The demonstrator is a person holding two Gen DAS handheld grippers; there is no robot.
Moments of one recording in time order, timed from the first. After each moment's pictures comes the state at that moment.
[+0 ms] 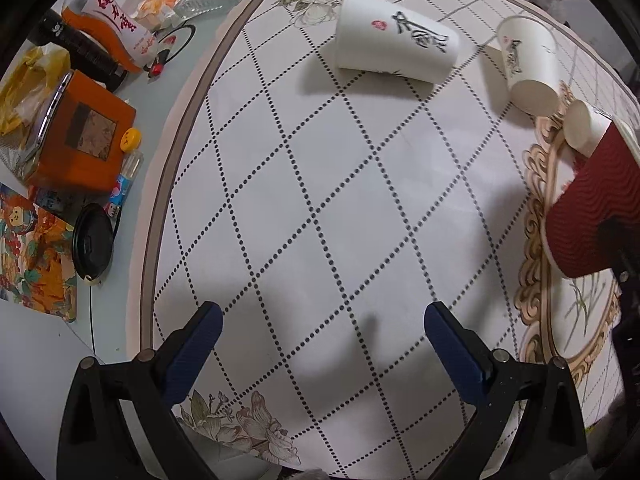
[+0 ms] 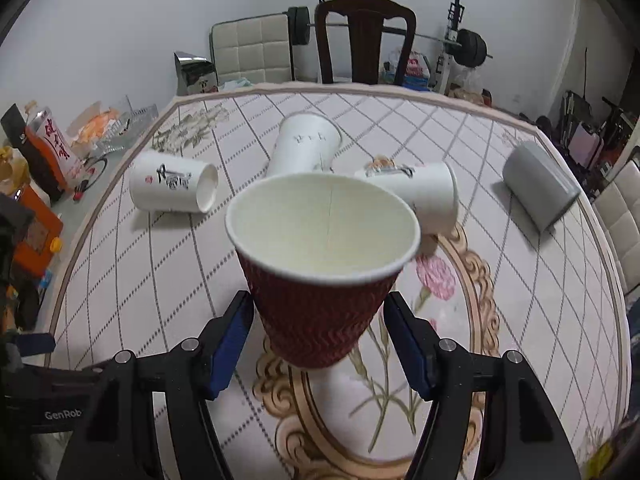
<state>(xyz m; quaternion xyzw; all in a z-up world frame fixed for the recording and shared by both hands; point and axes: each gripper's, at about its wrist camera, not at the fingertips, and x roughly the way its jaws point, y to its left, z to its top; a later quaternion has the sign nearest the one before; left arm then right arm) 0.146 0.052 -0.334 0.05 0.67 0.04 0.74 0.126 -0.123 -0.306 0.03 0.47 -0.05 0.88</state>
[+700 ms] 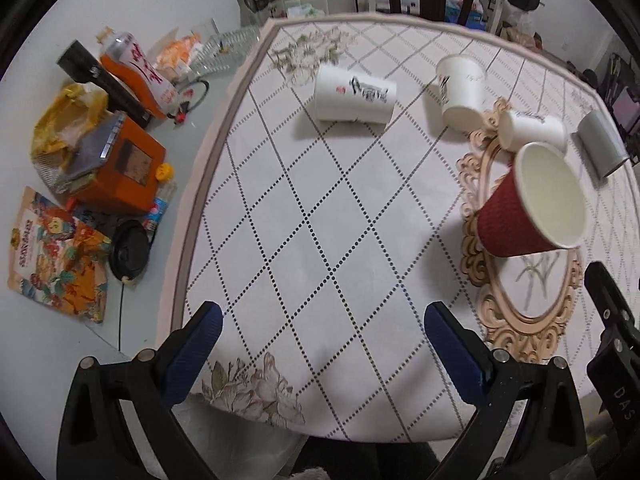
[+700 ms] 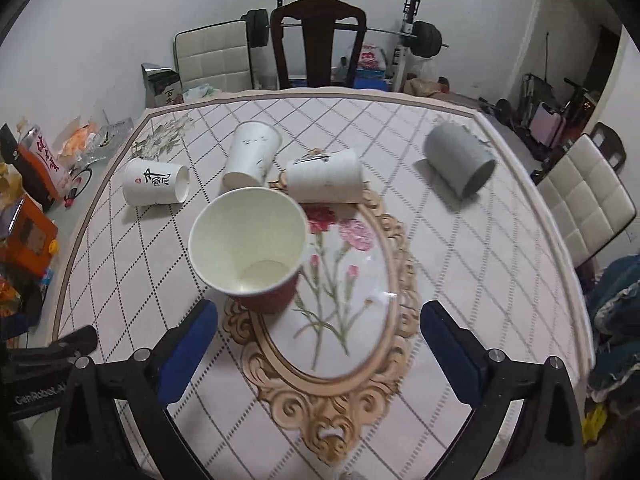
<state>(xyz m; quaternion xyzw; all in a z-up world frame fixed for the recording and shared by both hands) 0.094 0.036 -0.253 0.07 0.60 0.02 0.79 0.049 -0.152 -0.244 0.03 0.48 -0.11 0.87</state>
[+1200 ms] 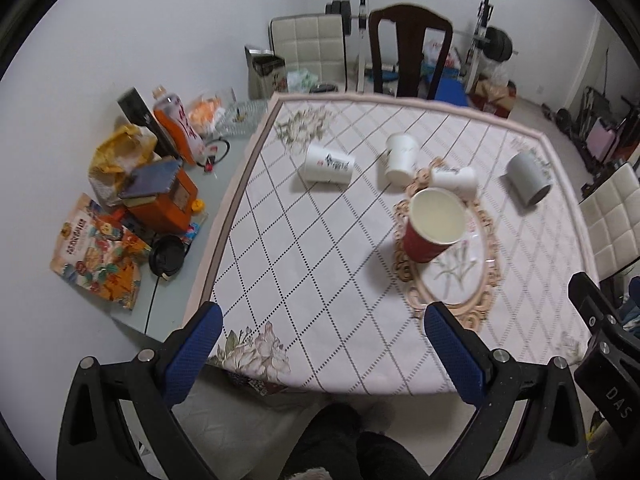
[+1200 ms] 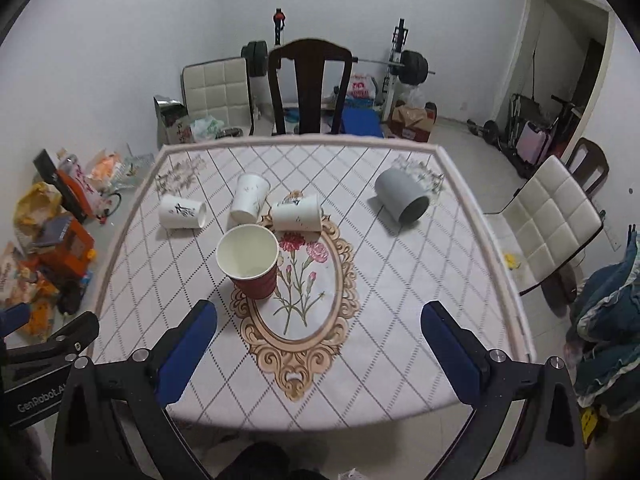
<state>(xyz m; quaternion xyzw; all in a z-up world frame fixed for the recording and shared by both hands) -0.003 0.012 -0.113 0.04 0.52 0.00 0.85 -0.051 -0.172 -0.097 0.02 0.44 -0.11 0.89</state>
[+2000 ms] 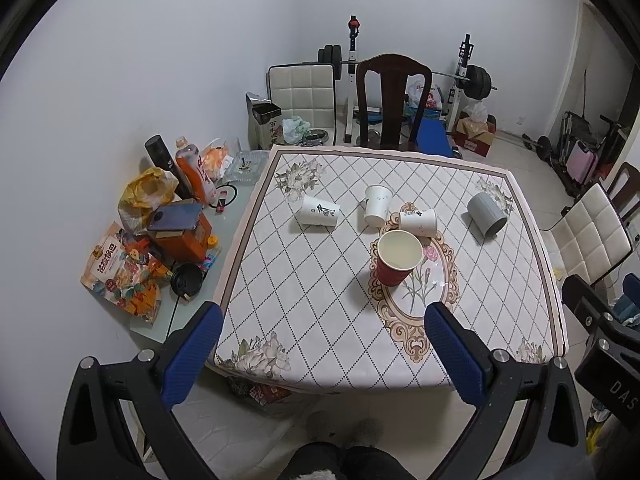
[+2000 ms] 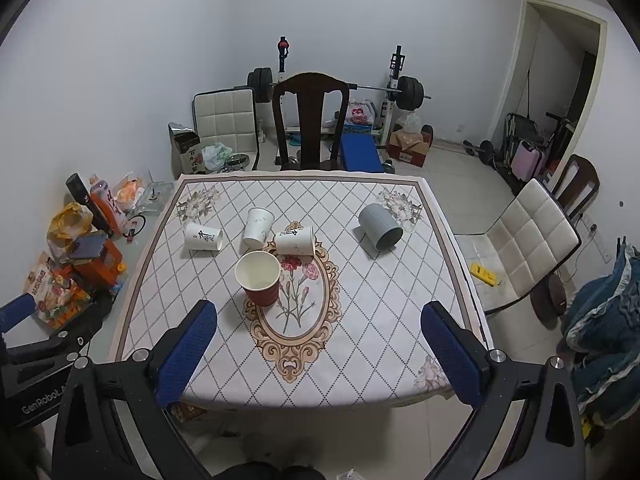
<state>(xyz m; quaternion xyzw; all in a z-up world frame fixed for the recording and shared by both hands) -0.056 0.014 -0.025 0.03 0.46 -0.02 0.89 -0.115 -0.175 0.021 0.02 0.42 -0.10 0.90</state>
